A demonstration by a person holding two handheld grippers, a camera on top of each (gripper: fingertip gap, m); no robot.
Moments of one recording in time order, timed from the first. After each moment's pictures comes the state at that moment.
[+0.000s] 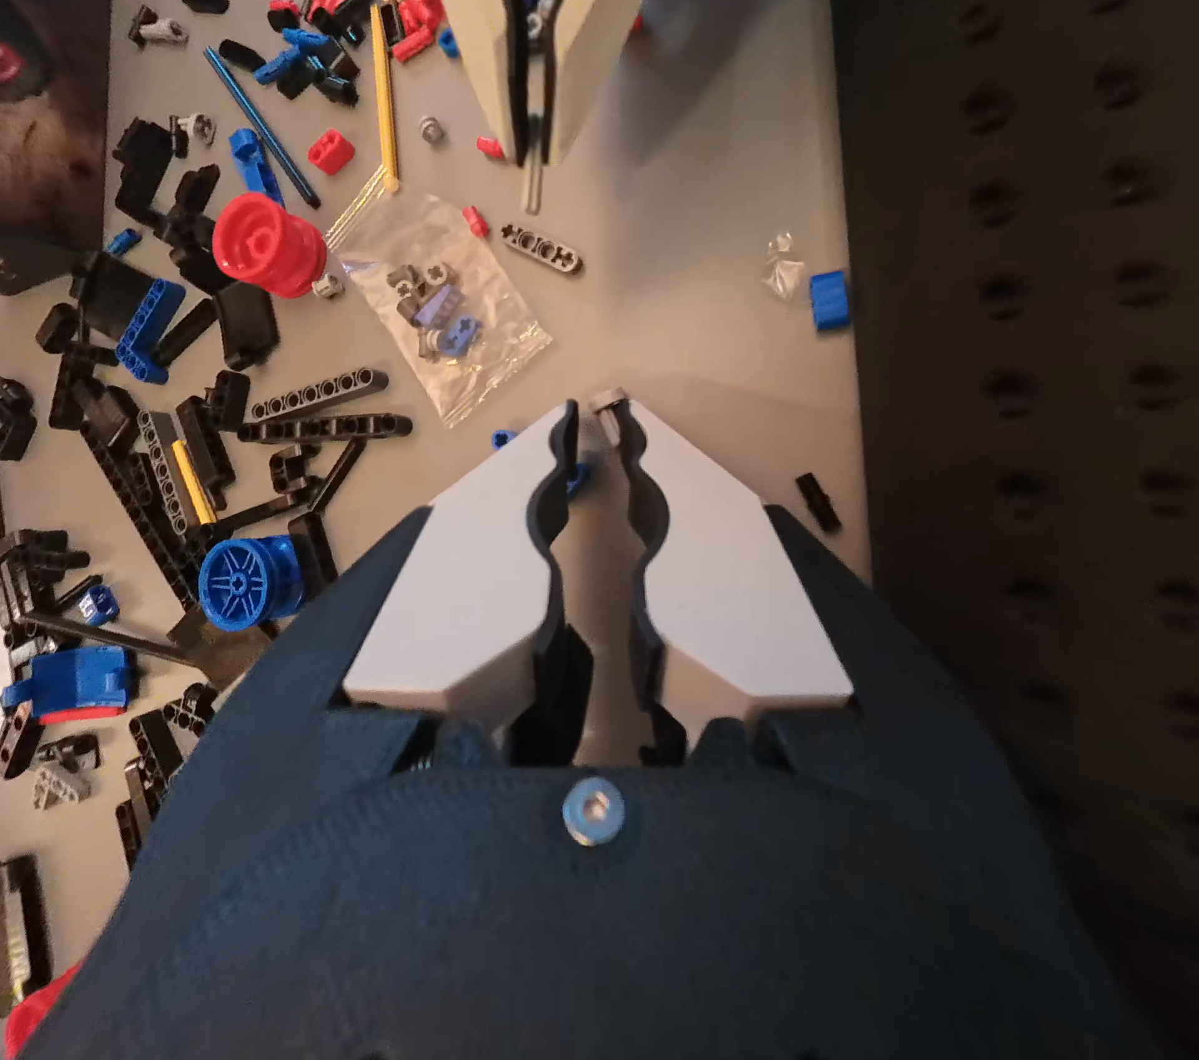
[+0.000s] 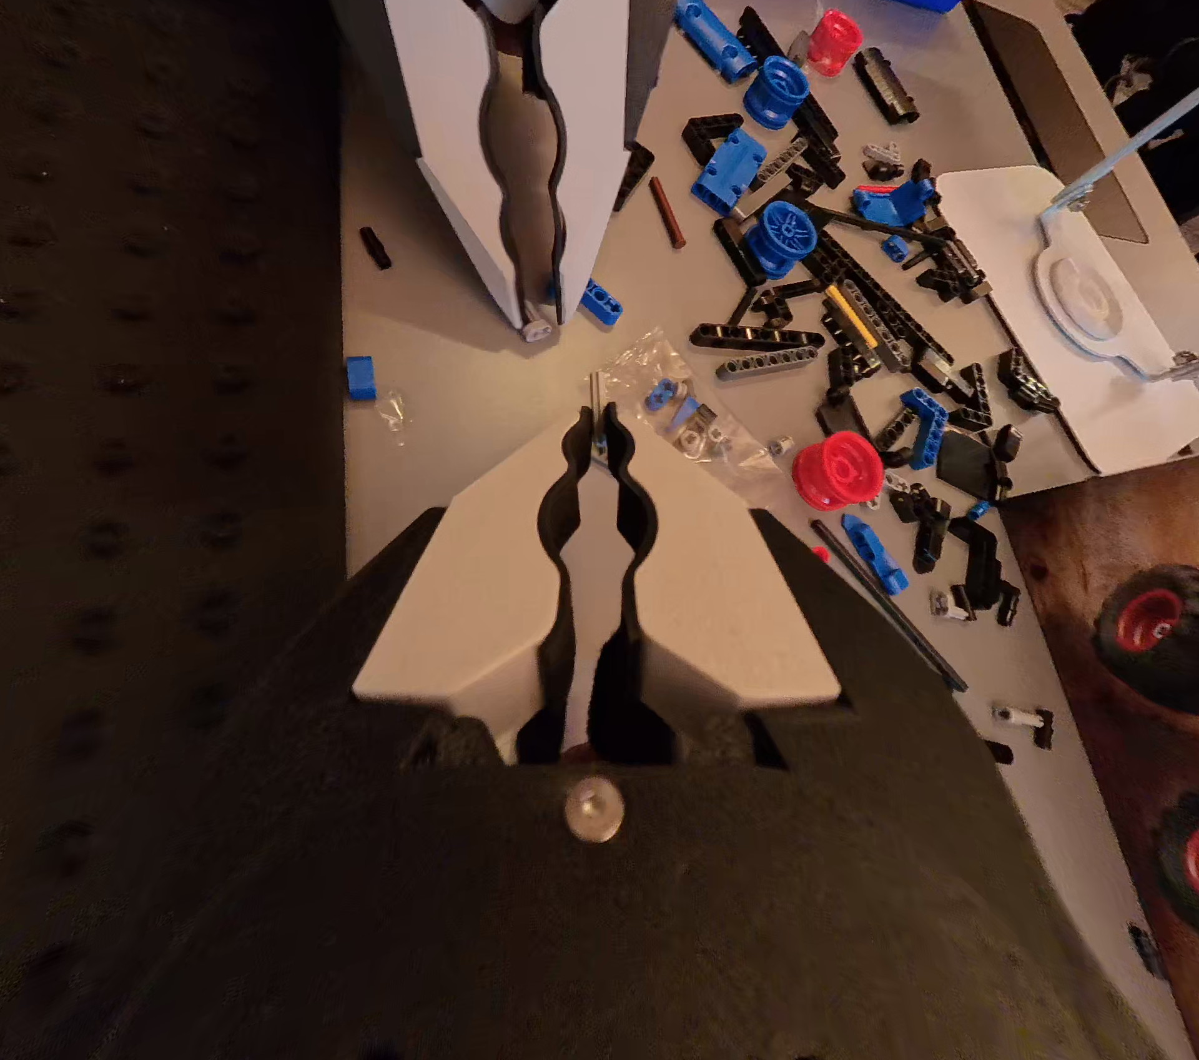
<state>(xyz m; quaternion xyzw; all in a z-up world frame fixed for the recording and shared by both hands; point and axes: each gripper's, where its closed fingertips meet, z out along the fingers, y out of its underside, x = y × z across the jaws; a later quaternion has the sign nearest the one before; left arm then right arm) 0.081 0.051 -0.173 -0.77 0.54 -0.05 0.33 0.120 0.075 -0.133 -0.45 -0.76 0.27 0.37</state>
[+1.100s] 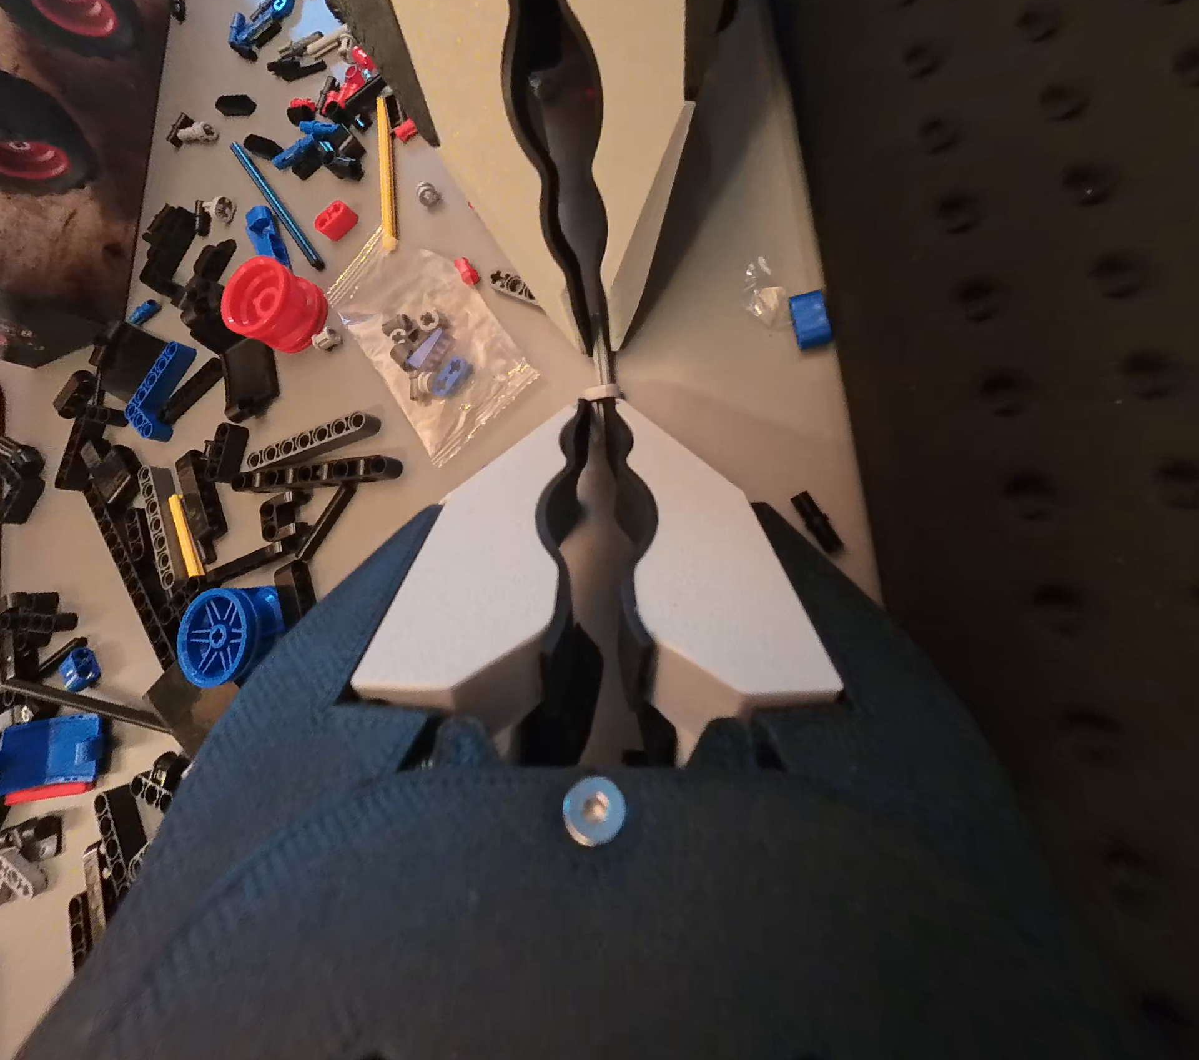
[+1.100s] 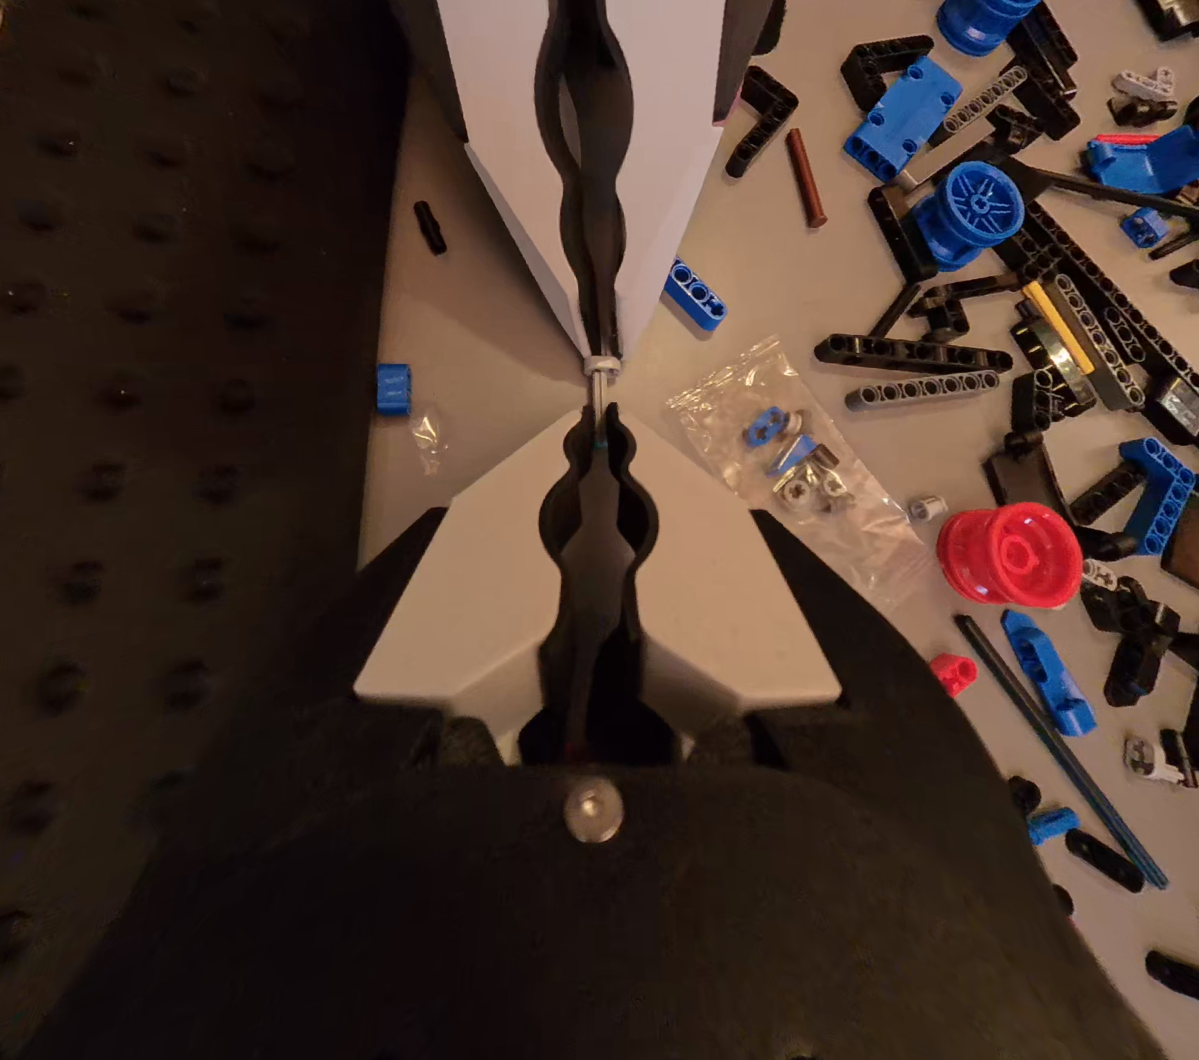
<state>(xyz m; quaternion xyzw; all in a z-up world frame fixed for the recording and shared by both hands) 0.092 0.051 -0.174 -0.73 0.55 -0.08 0.39 0.102 0.053 -0.173 -0.44 -0.80 0.29 0.26</state>
